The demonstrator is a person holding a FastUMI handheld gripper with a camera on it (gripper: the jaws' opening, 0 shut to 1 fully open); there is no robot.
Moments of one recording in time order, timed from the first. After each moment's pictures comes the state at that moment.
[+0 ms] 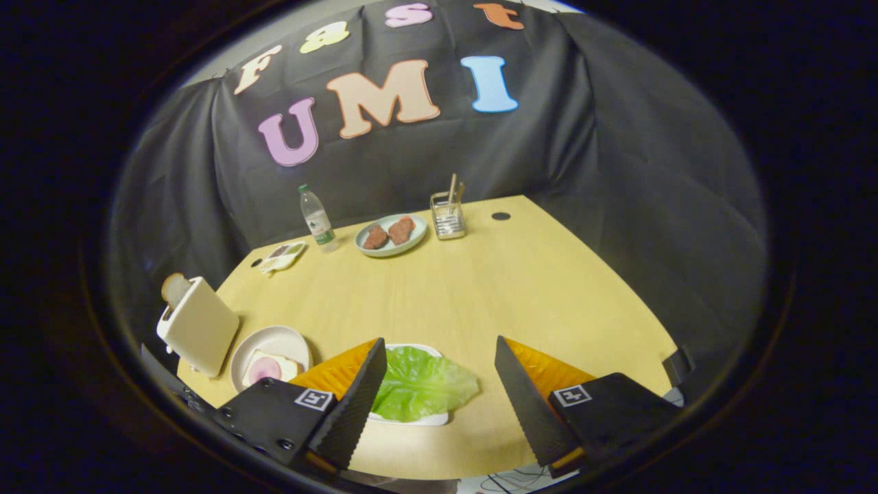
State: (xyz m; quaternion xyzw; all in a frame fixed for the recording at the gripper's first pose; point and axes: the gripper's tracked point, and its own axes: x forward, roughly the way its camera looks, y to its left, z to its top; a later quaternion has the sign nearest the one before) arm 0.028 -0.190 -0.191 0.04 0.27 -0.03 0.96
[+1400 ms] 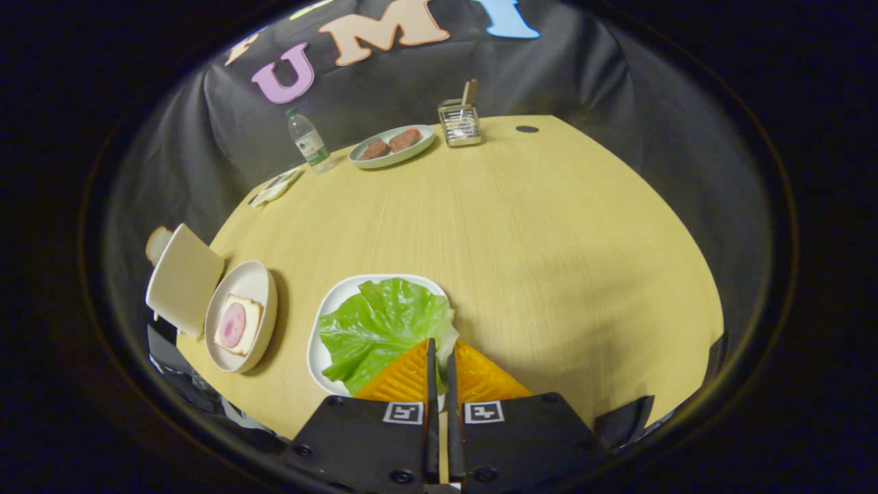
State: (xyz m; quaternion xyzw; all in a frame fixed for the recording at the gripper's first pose) arm 0.043 -0.187 -0.291 0.02 0.39 0.02 0.92
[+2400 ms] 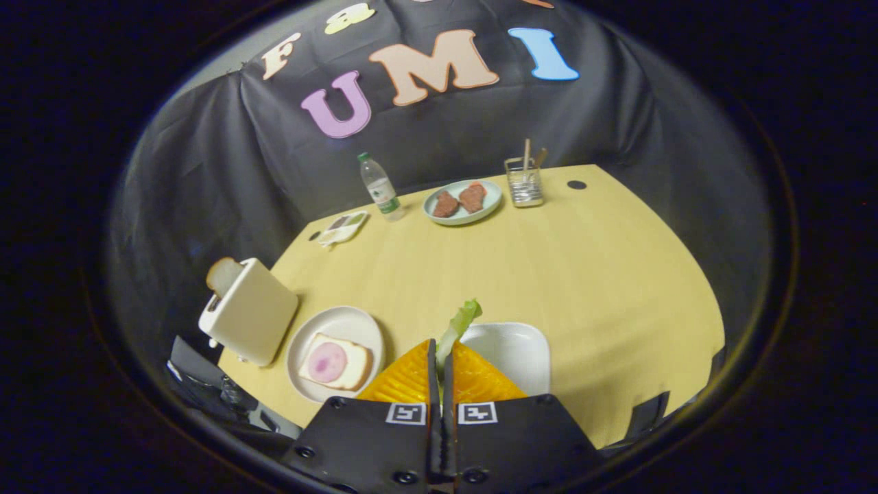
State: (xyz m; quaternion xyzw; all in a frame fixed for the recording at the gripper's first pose) arm 0.033 -0.064 -0.193 0.07 0.32 0.10 0.94
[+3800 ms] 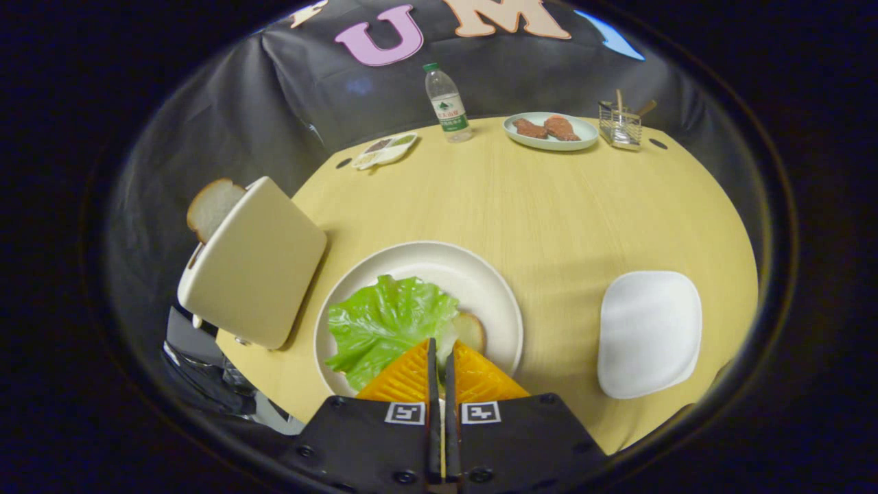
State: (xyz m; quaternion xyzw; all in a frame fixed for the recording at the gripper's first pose) arm 0.032 0.083 -0.316 0.00 0.43 0.11 0.90
